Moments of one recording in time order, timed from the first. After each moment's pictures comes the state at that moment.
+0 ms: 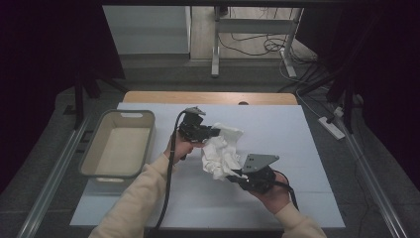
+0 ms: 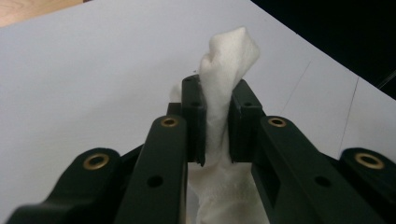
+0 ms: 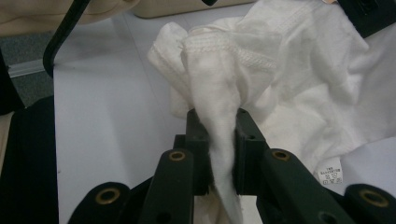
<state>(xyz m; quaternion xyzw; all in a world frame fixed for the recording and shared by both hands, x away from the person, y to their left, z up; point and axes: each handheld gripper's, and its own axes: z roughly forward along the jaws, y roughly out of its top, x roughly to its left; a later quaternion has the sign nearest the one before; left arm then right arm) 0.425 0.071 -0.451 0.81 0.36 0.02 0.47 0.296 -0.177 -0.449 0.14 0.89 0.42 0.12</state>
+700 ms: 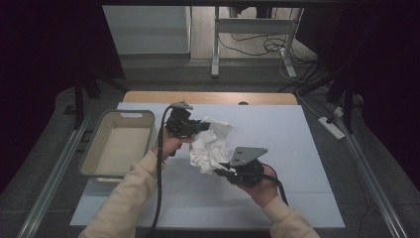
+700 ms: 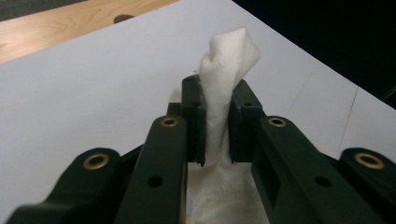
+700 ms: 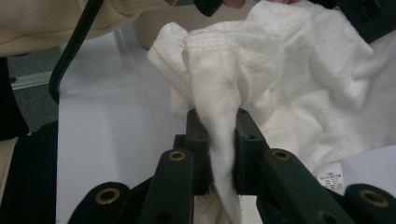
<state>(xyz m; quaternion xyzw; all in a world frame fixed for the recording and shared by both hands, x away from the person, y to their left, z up) 0.418 0.105 -0.431 0.80 0.37 0.04 0.48 0.304 -0.145 -0.434 0.11 0.88 0.44 0.12</state>
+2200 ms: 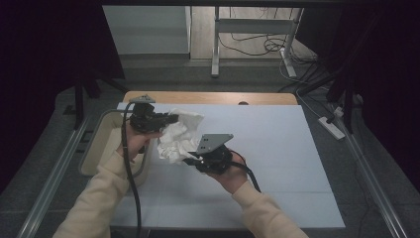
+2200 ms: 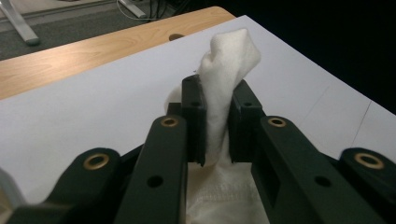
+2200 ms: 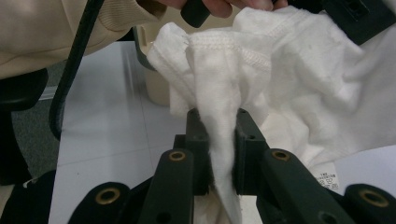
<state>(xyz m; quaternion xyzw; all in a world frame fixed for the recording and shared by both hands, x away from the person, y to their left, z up) 0.395 0.195 -0.406 0.77 0.40 0.09 0.49 0.320 -0.063 -0.413 0.07 0.88 0.46 0.11</state>
